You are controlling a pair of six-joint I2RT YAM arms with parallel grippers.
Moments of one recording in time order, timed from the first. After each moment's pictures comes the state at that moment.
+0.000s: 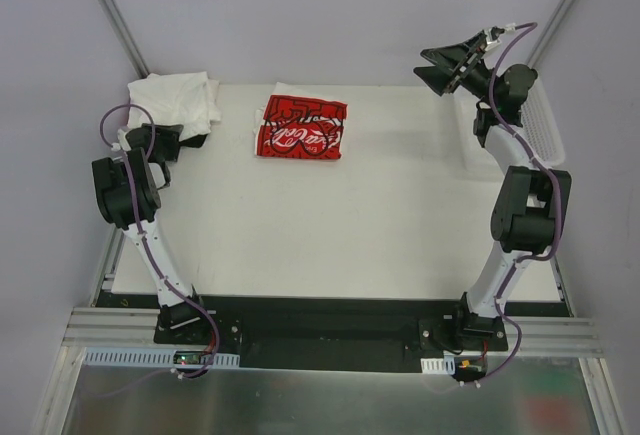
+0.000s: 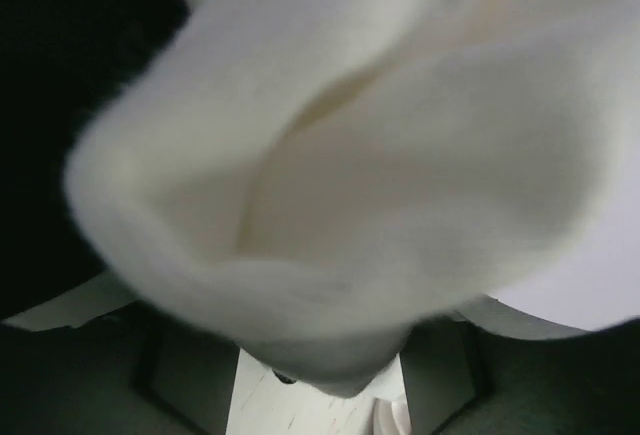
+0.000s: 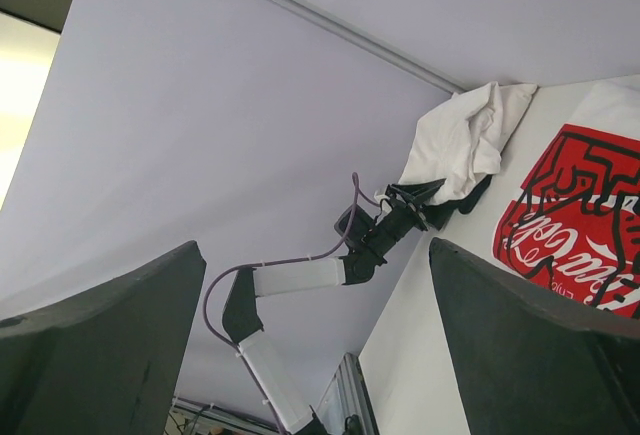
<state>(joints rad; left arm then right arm) 0.38 2.18 1.15 0.67 0.24 -1.18 -0.08 1.91 1.48 0.85 -0.99 1.53</state>
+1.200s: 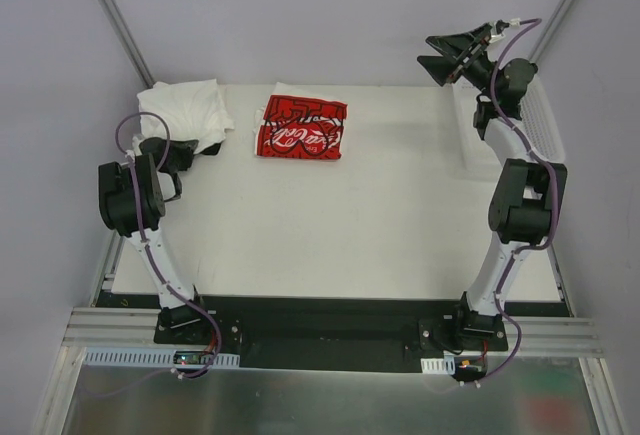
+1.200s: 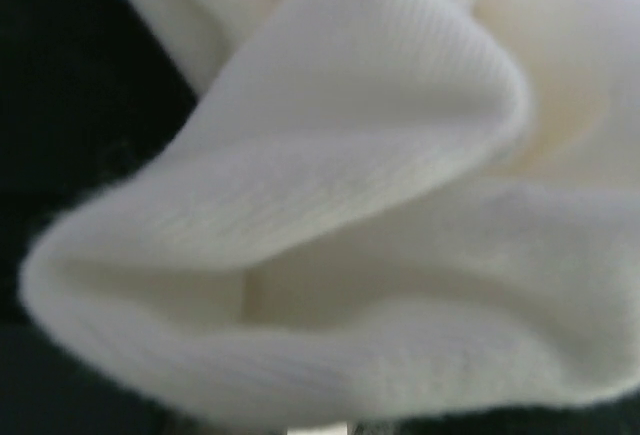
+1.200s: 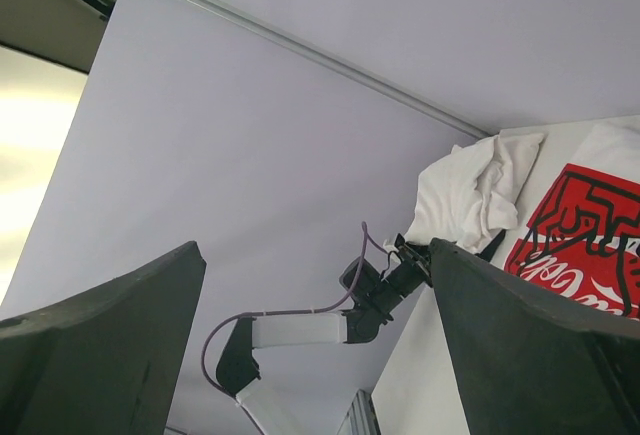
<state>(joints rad) 0.33 2.08 0.96 0.74 0.26 -1.16 -0.09 1.98 1.58 0.86 -0.92 1.58</state>
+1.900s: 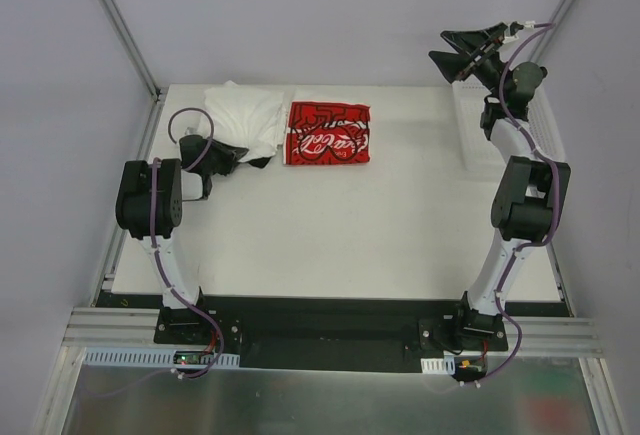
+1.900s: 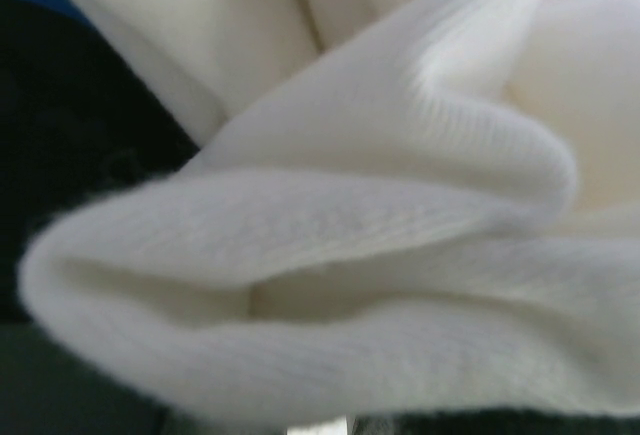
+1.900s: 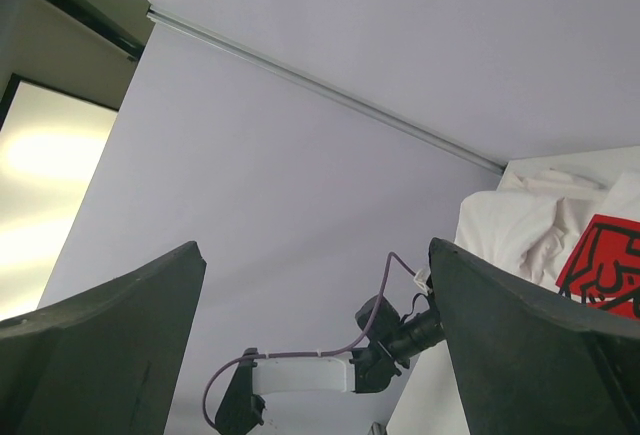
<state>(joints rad) 0.08 1.99 0.88 0.63 0.39 -1.12 -0.13 2.02 1.60 0.94 -0.88 1.68</state>
